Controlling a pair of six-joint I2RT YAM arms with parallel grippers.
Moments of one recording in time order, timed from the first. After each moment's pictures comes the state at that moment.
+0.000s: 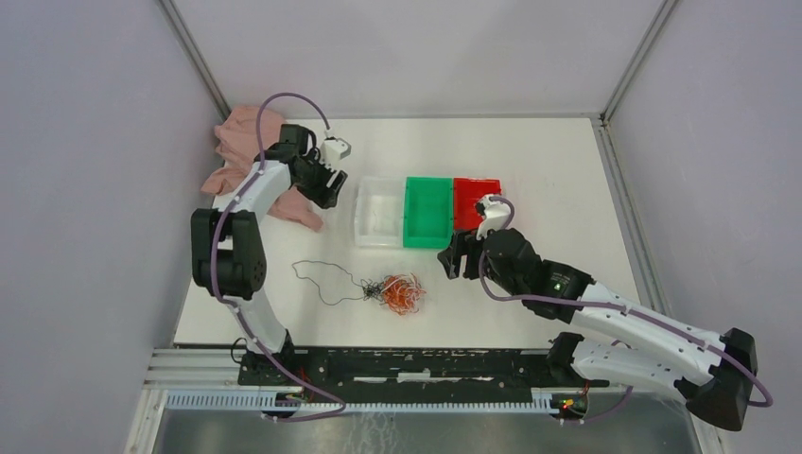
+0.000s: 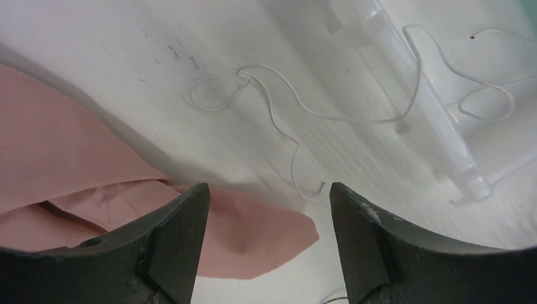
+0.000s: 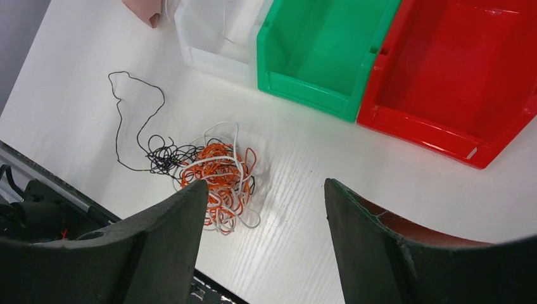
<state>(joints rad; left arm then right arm) -0.10 1.78 1.38 -0.64 0.28 0.57 0.96 0.91 0.74 -0.32 0.35 0.57</state>
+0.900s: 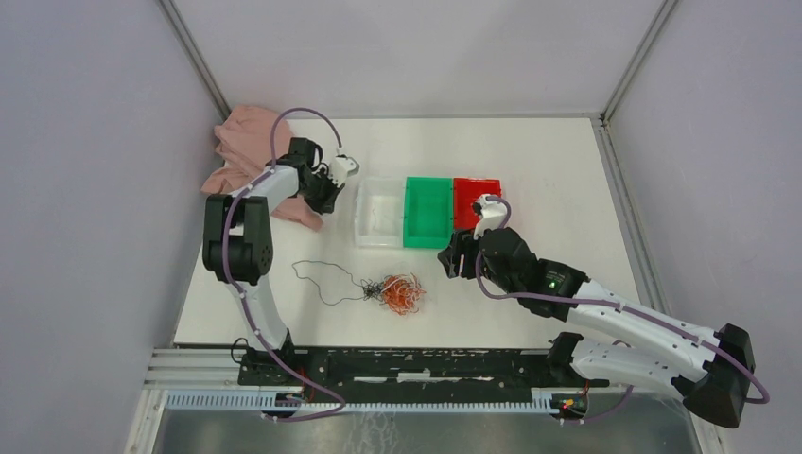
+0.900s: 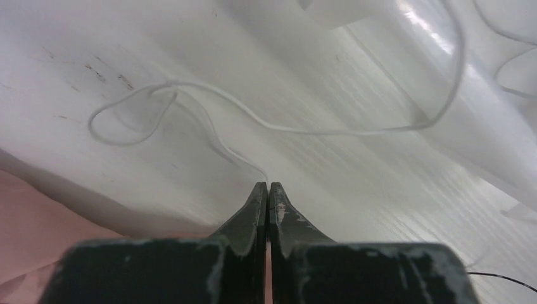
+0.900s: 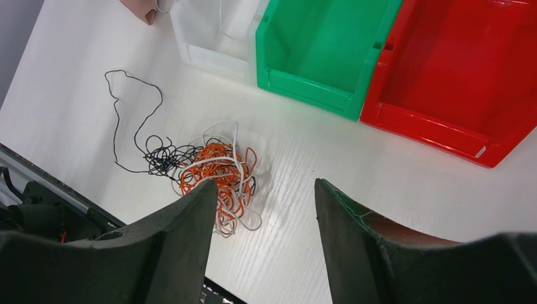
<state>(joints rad) -0.10 1.94 1.34 -0.56 0.34 0.73 0.96 0.95 0.74 -0.30 0.34 0.59</state>
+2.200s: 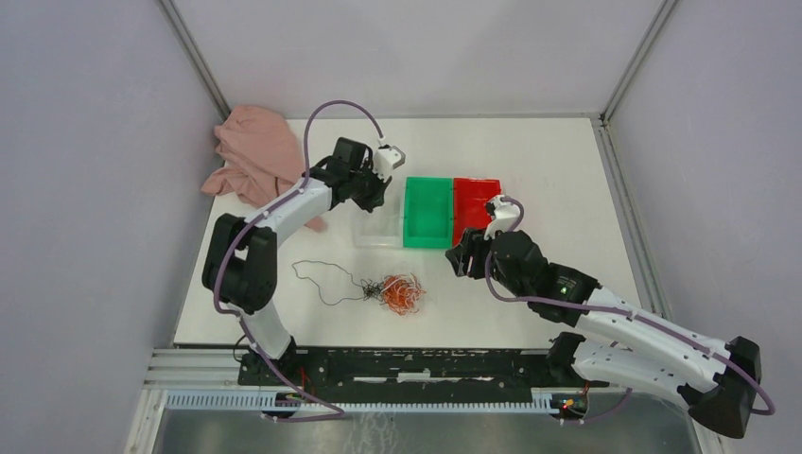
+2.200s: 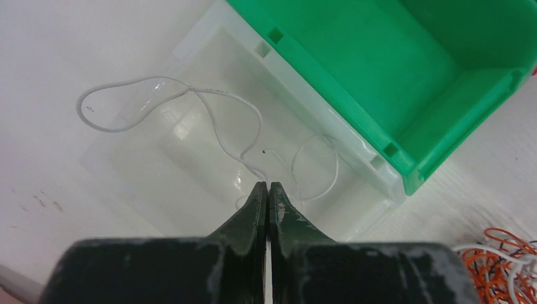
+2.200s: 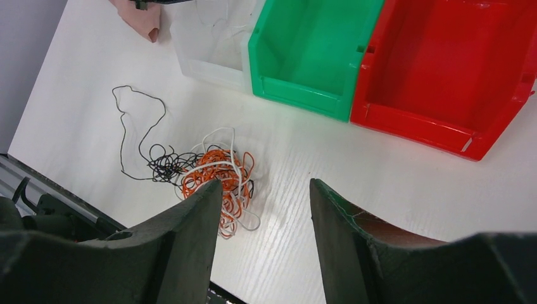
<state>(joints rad) -0.41 1.74 1.27 -0.38 0.31 0.34 0.94 0.87 0.71 -0.31 0.35 0.61</state>
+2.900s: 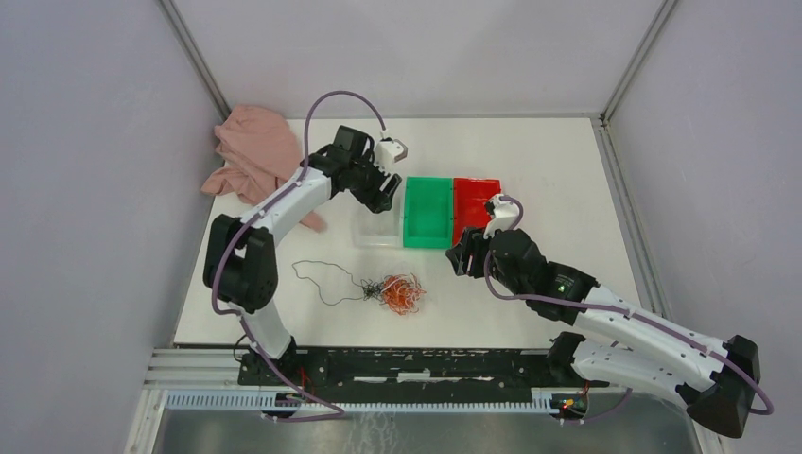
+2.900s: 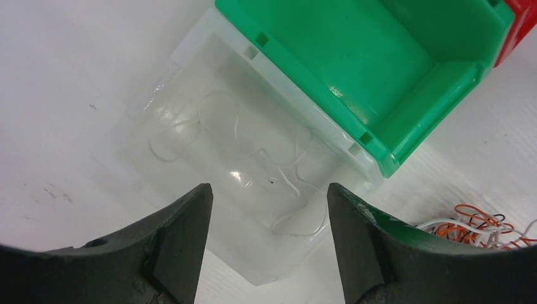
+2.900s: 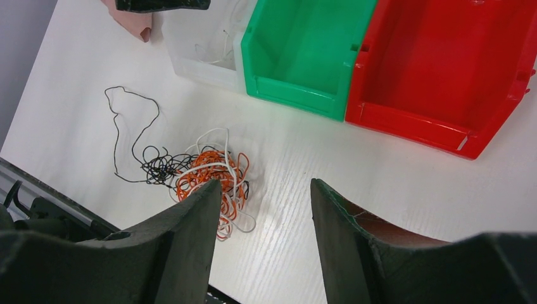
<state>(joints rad) -0.42 1.77 1.39 -0.54 0.31 0.37 0.93 0.89 0.71 -0.31 0.35 0.61</state>
